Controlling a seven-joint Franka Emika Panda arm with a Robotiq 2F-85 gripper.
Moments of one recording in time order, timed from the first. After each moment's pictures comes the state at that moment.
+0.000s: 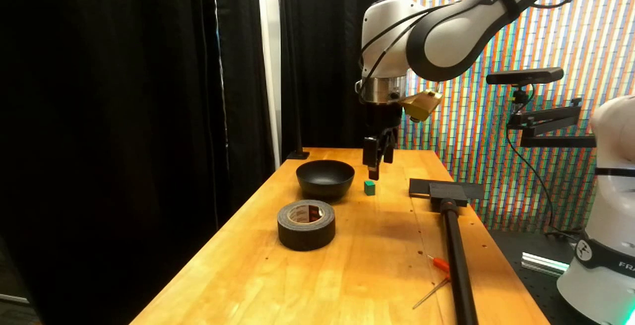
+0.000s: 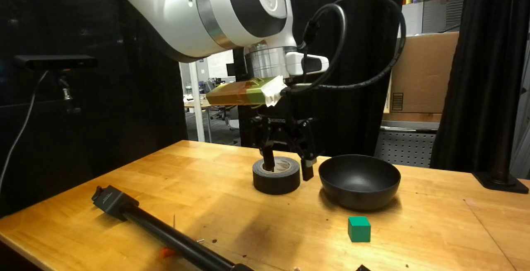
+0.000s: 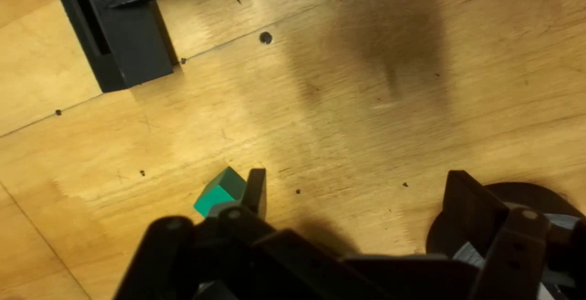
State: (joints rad) arm -0.11 -0.29 0.02 -2.52 -0.15 2.25 0.30
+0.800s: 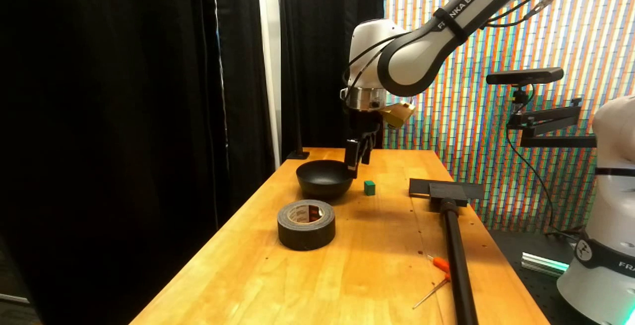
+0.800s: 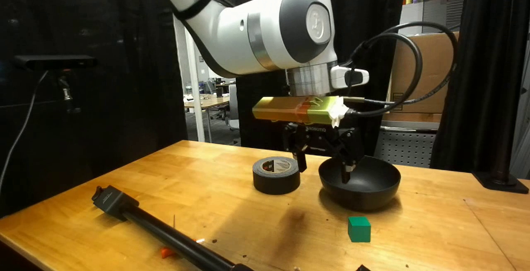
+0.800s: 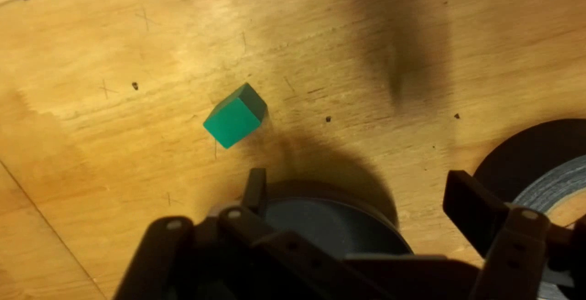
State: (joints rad) arm -0.13 -0.10 -0.08 -2.42 -0.13 2.42 0.10
